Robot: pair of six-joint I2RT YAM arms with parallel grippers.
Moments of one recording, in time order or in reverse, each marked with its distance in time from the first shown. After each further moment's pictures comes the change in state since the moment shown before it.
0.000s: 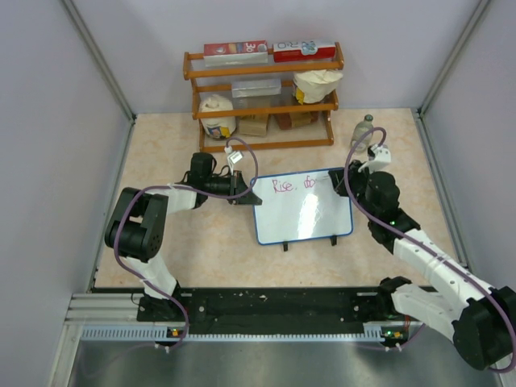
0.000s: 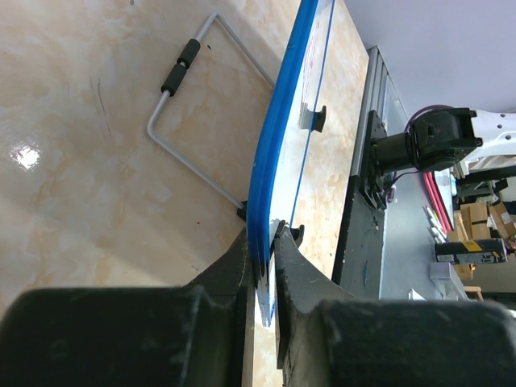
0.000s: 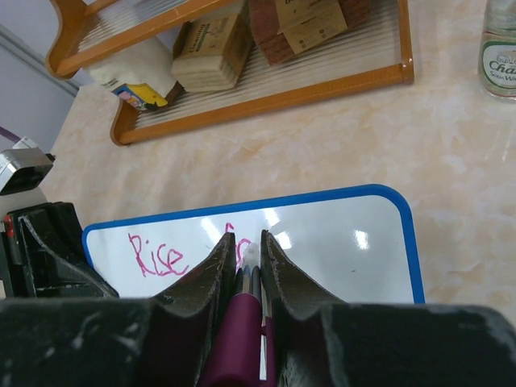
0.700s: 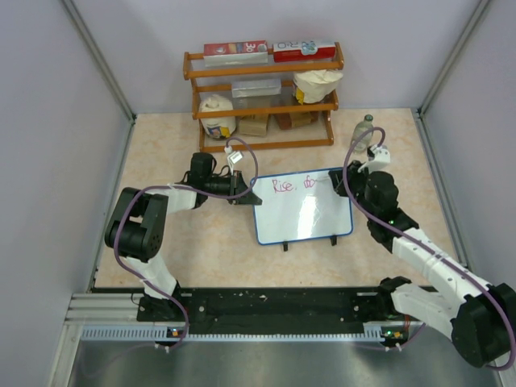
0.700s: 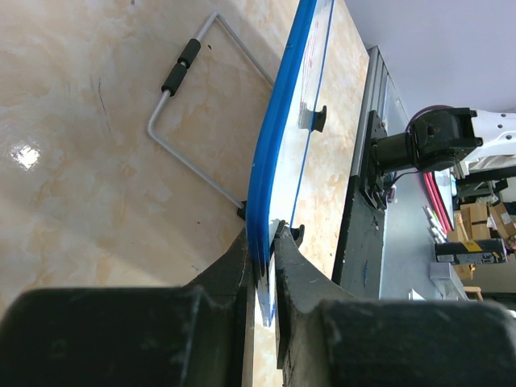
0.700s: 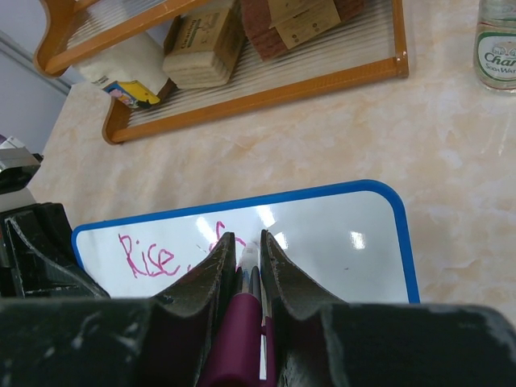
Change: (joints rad) left arm 0.000 0.000 0.000 0.000 0.000 0.000; right arm -0.011 0.024 -0.005 0.010 0.002 0.003
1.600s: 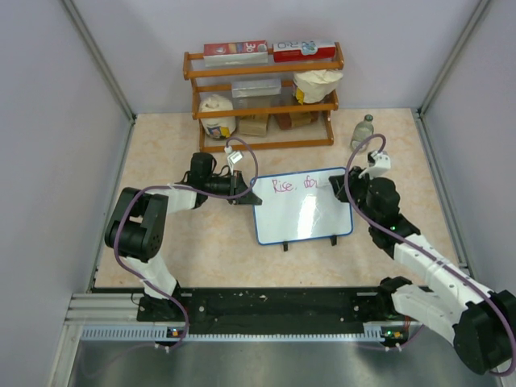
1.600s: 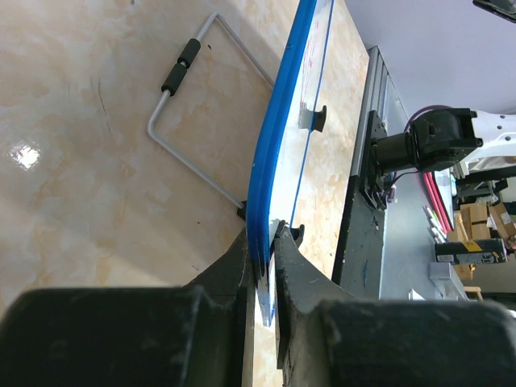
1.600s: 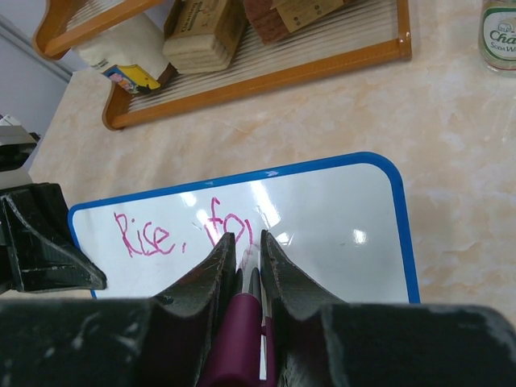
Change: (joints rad) left arm 0.000 0.000 0.000 -0.001 0.000 0.000; right arm 0.000 -0.056 -0.066 0.005 -0.021 0.000
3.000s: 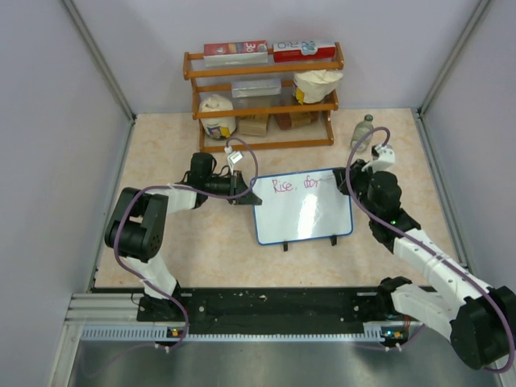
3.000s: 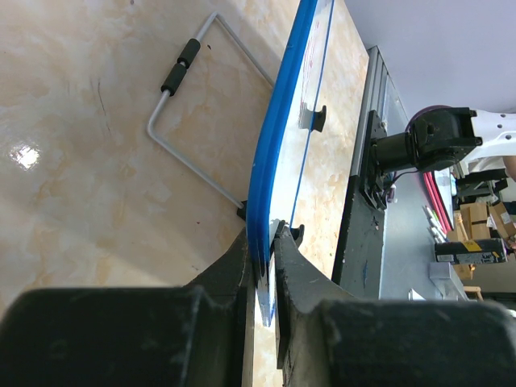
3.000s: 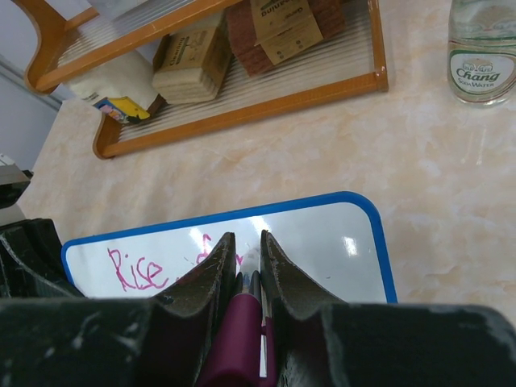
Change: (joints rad) left arm 0.000 0.000 0.000 0.000 0.000 0.000; right arm -0.025 0.041 0.056 0.010 0.037 -0.011
